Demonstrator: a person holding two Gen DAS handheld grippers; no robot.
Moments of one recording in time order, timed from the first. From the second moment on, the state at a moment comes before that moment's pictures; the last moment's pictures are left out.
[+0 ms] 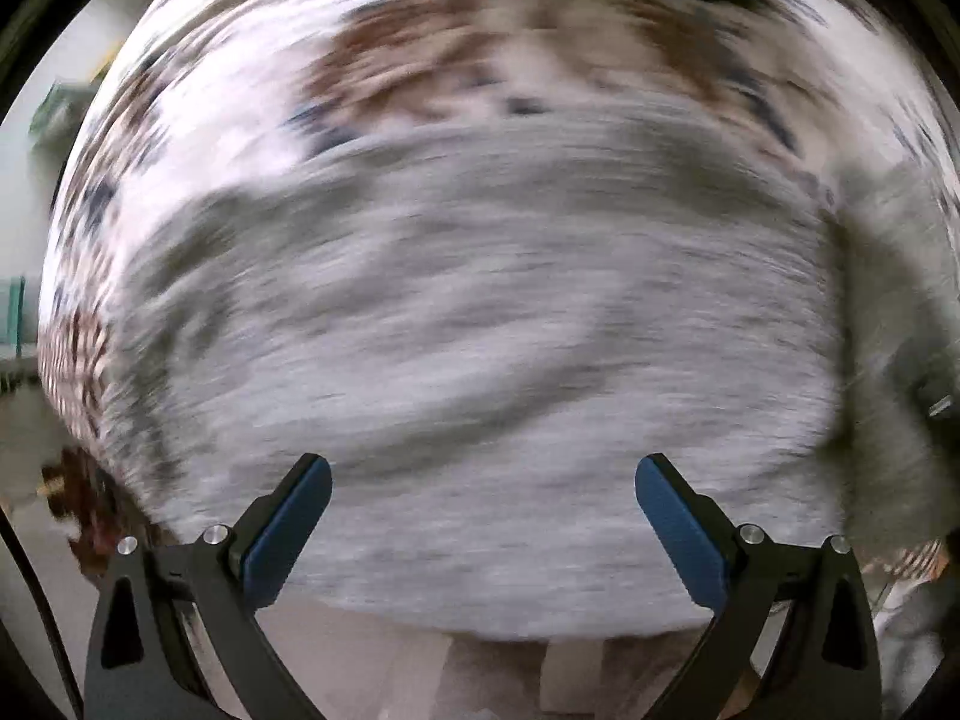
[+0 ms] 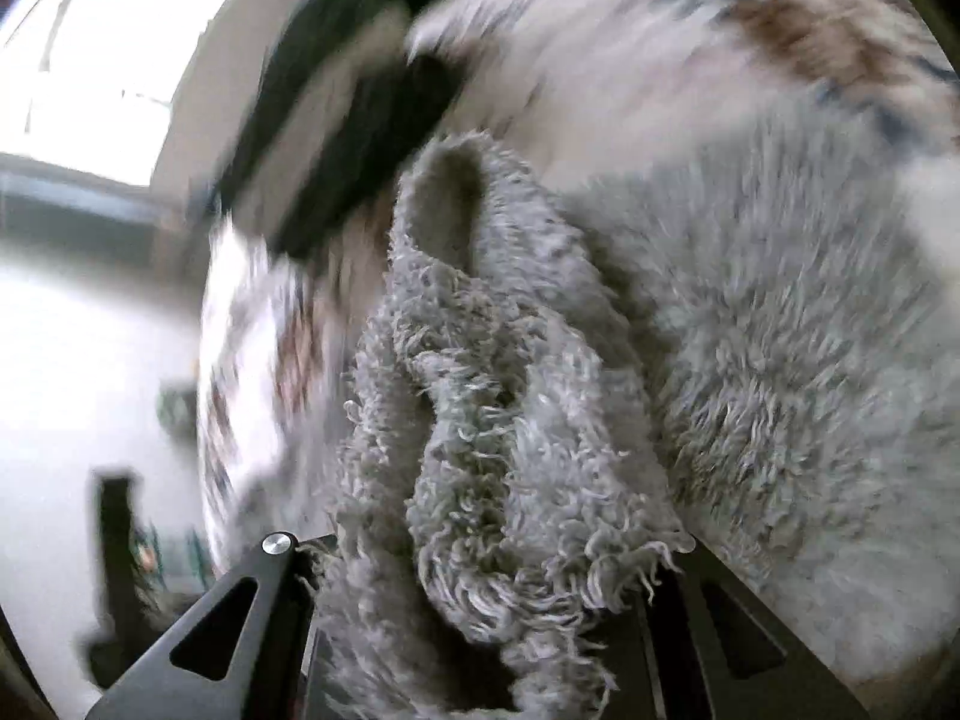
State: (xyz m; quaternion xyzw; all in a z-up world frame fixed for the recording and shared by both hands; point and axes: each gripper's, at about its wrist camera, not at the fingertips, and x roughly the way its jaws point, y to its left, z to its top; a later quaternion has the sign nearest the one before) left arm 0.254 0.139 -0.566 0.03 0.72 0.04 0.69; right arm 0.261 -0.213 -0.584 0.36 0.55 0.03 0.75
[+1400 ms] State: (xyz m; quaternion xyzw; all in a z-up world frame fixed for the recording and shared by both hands) left arm 0.266 0.094 -0.600 -0.18 0.77 -0.11 0.60; right arm 0.209 -0.325 -0.599 0.32 0.71 -0.08 0.63
